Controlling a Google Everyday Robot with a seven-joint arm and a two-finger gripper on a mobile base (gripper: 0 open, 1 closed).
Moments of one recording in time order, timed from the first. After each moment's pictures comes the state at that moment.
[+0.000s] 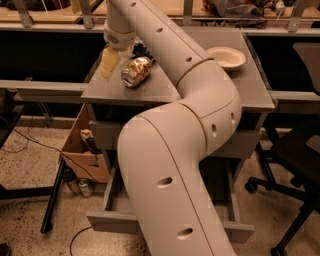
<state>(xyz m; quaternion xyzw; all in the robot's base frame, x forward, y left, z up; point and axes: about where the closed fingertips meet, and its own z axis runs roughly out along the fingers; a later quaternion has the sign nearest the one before) 0.782 0.120 0.887 -0.53 0.82 0.03 0.20</state>
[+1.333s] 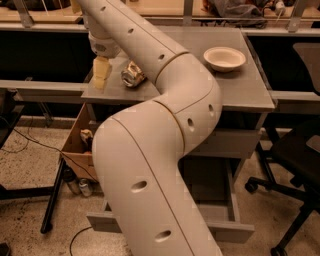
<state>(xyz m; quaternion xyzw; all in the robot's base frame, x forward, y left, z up) 0.757 0.140 0.868 -0.59 0.79 -0.04 0.12</state>
